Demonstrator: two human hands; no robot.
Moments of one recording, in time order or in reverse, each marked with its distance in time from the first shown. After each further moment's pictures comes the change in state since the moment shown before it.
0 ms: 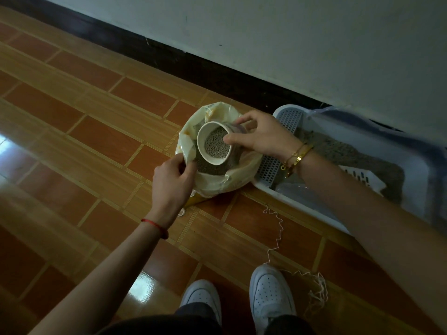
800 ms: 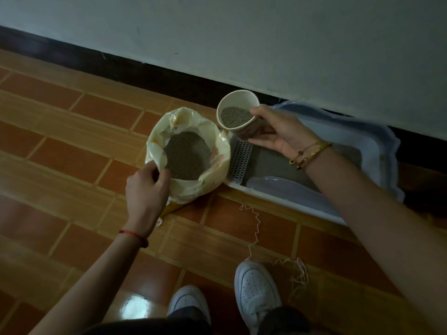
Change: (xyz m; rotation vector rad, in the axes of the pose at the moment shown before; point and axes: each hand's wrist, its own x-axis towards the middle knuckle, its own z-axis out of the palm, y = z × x) left_hand 0.002 -0.003 0.015 0.074 0.032 0.108; right_hand -0.030 0.055 -0.066 0.895 0.192 0.279
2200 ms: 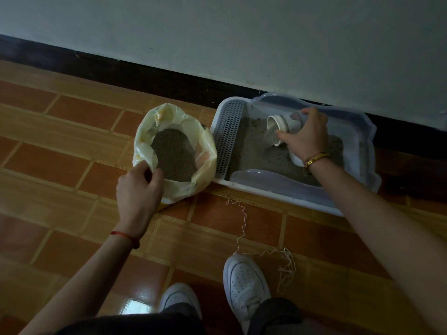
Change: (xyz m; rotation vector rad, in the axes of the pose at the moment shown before) left_hand -0.002 0.000 0.020 0.111 -0.008 0.083; right_hand 0.011 0.046 -0.104 -0.871 0.714 -0.438
